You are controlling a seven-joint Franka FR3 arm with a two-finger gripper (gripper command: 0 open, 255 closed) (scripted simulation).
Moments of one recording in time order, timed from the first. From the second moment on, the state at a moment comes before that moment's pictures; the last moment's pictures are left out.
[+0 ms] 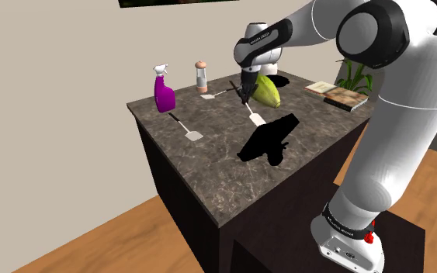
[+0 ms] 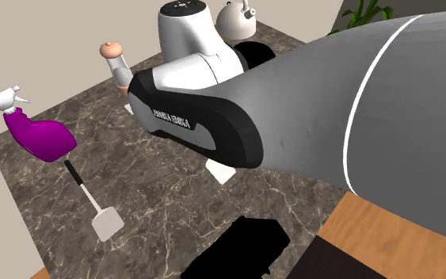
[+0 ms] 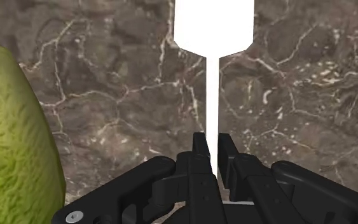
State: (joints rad) arm -0.12 0.15 -0.25 -1.95 0.06 2.16 -0.20
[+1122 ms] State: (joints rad) arm -0.24 0.00 -0.37 -2.06 0.03 2.12 -0.42
